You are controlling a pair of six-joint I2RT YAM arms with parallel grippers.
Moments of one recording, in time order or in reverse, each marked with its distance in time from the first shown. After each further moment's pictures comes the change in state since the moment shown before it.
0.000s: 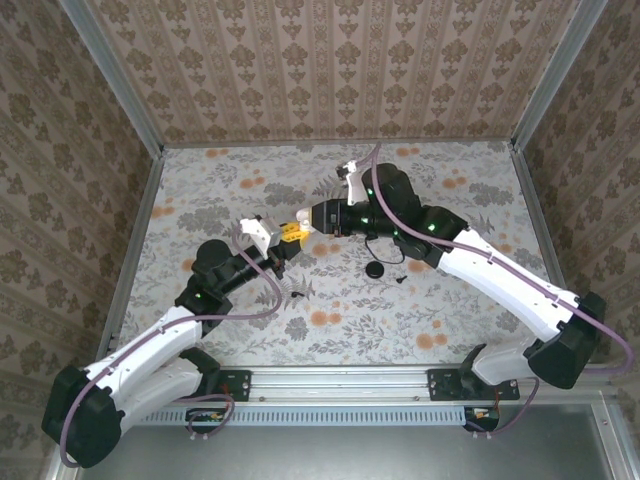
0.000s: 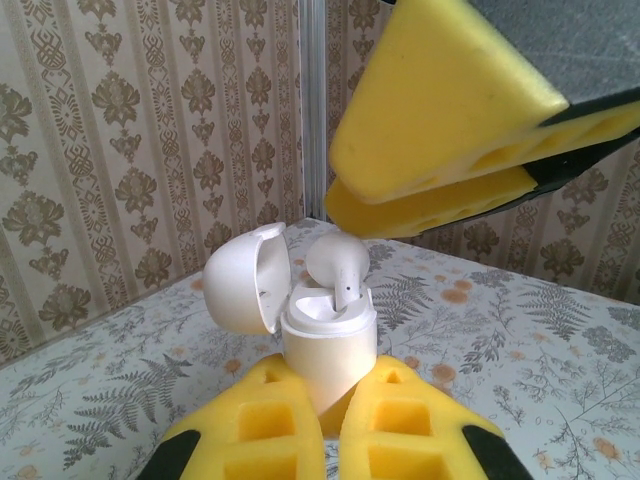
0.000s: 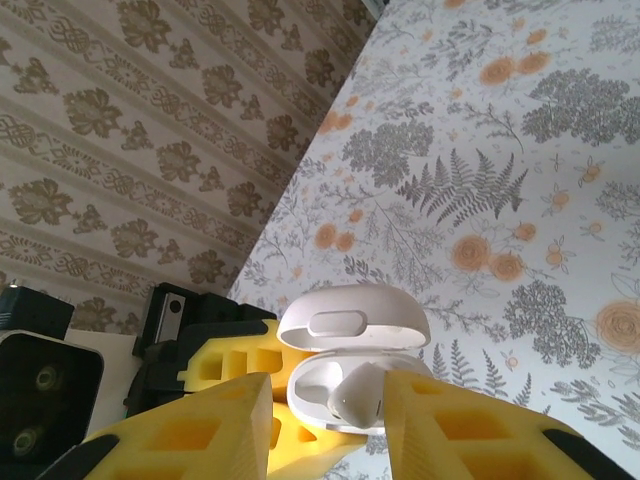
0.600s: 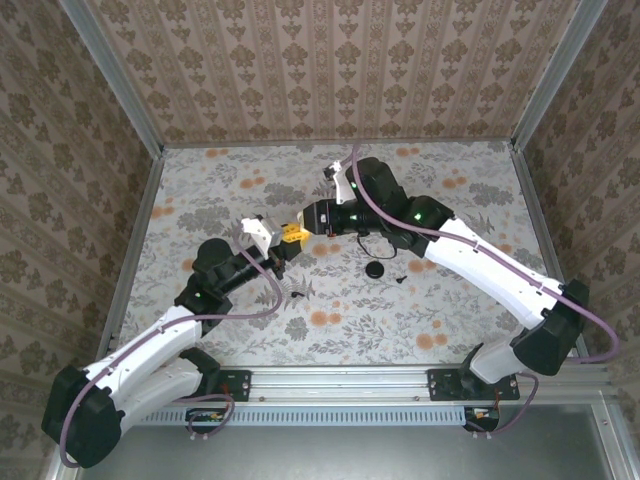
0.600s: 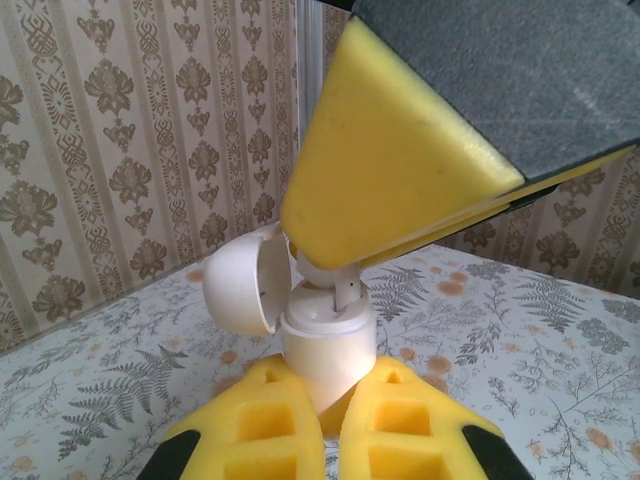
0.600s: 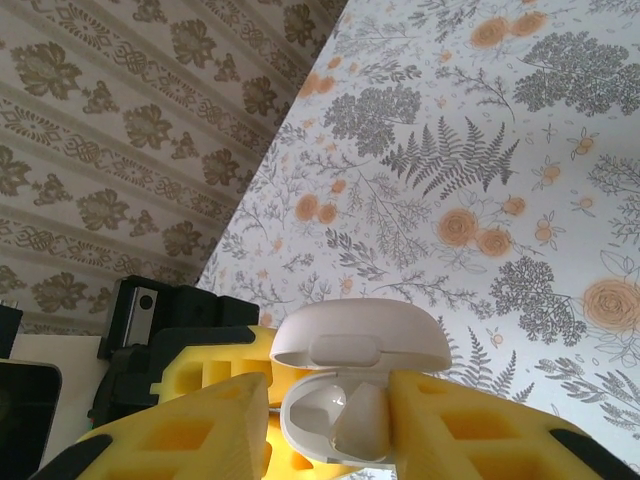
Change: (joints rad) left arm 0.000 0.000 0.009 -0.032 0.007 0.000; right arm 0.012 0.093 0.113 -0.120 -0.003 -0.045
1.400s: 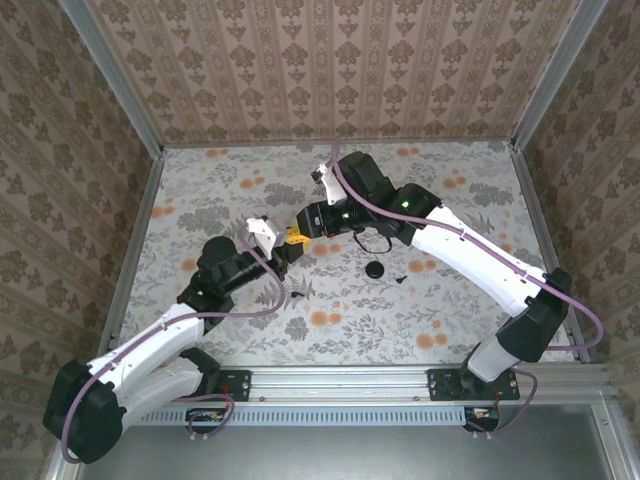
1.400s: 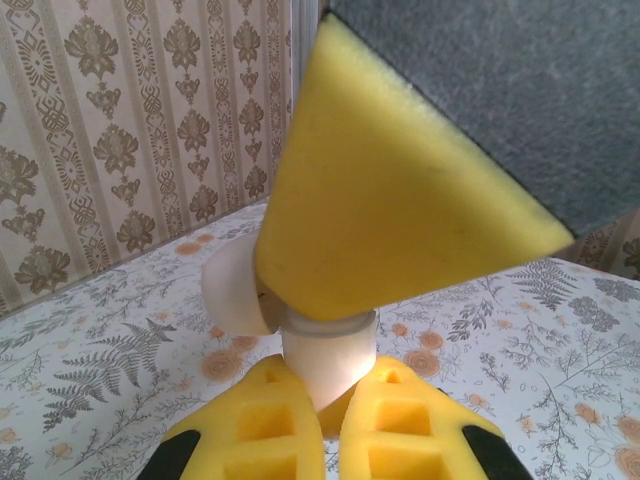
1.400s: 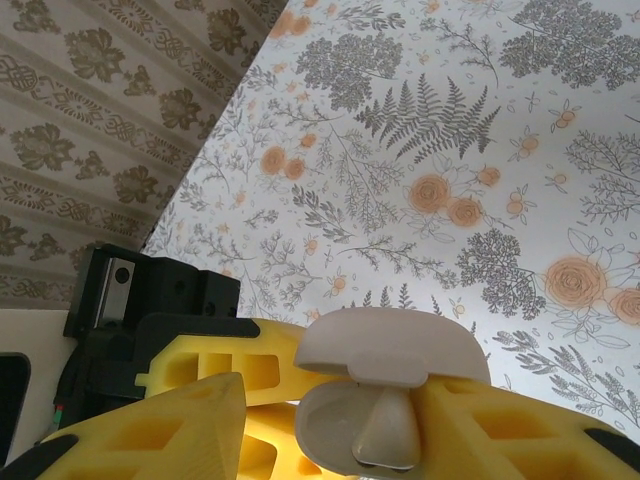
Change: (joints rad) left arm -0.003 0.029 0.004 -0.030 0.011 0.000; right arm 0.003 0.098 0.136 -0.172 -0.005 -0.122
